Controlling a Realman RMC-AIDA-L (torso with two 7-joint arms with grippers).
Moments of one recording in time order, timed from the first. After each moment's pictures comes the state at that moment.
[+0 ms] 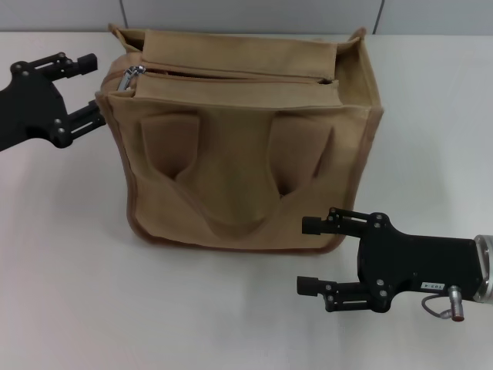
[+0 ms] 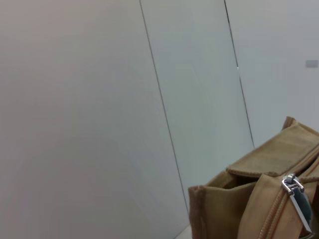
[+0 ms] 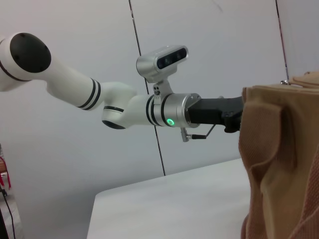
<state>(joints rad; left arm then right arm) -0.48 -1.97 0.48 0.51 1.83 1.57 -0.81 0.50 2.08 -0.77 -0.31 -1.92 -1.72 0.90</state>
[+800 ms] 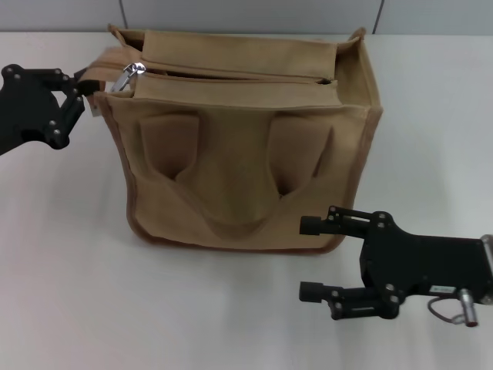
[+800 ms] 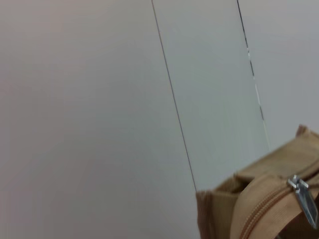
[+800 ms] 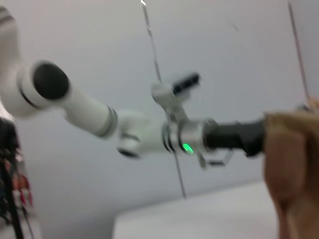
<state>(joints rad) -0.43 -2.00 0.47 0.52 1.77 1.58 -0.77 0.50 2.08 -0.76 -0.31 -1.91 -1.81 0.90</state>
